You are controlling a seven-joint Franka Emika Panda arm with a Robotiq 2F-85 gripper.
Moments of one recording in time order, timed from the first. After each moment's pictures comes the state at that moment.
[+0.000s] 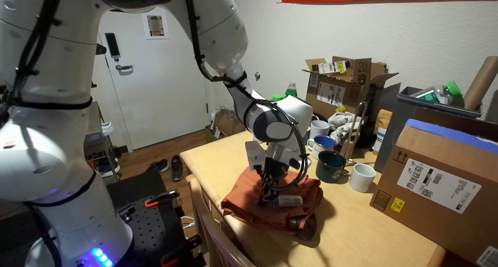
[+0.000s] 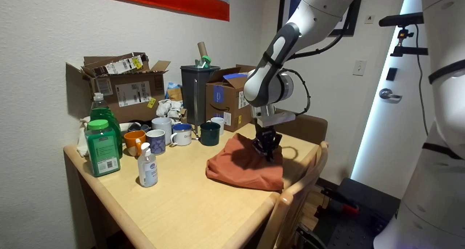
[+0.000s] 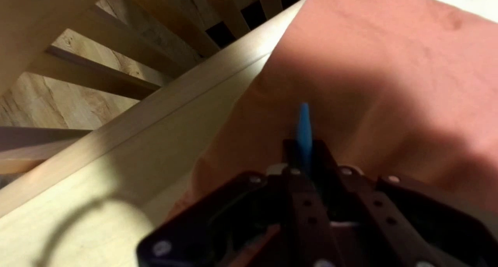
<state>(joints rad) -0.10 0.37 -0.15 -2.28 -0.02 2.36 0.26</state>
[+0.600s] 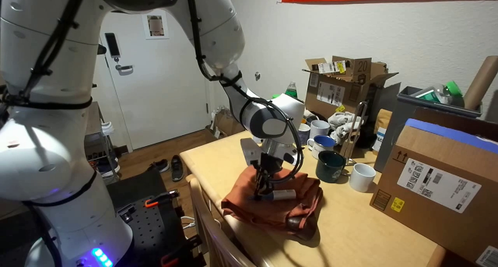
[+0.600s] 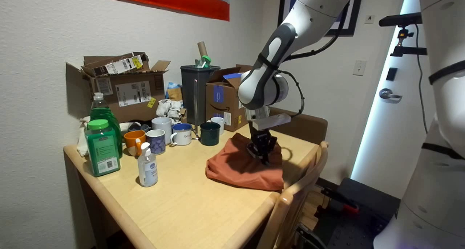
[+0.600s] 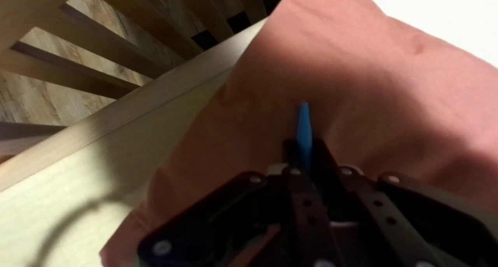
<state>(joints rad) -0.06 0.38 -0.13 -2.27 -0.02 2.35 0.26</state>
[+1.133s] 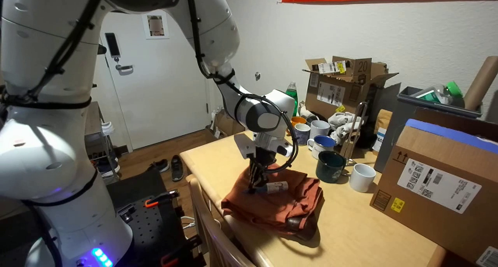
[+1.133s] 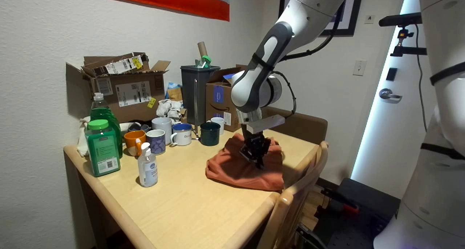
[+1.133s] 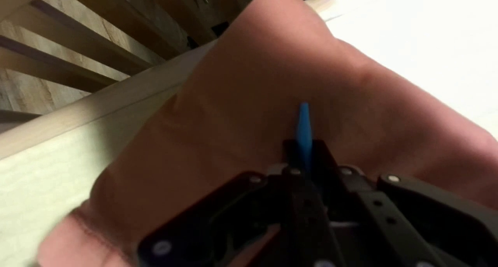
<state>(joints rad) 0.00 0.38 -0.11 -2.27 -0.04 2.34 0.26</state>
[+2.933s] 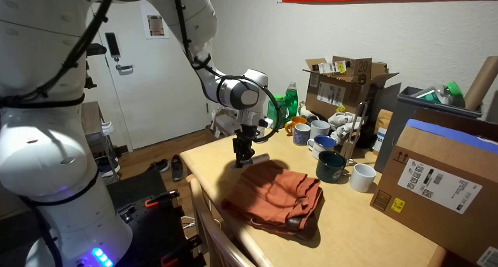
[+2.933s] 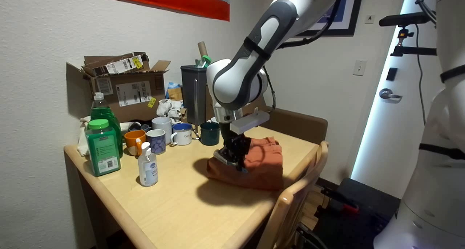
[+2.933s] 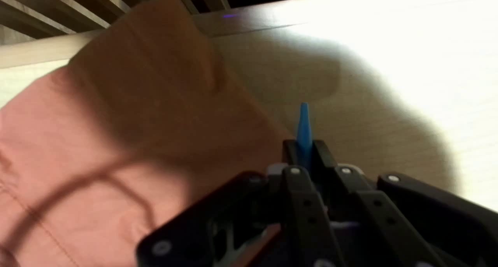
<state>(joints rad) 0.13 0.29 -0.01 -2.30 -0.08 2.33 0.26</state>
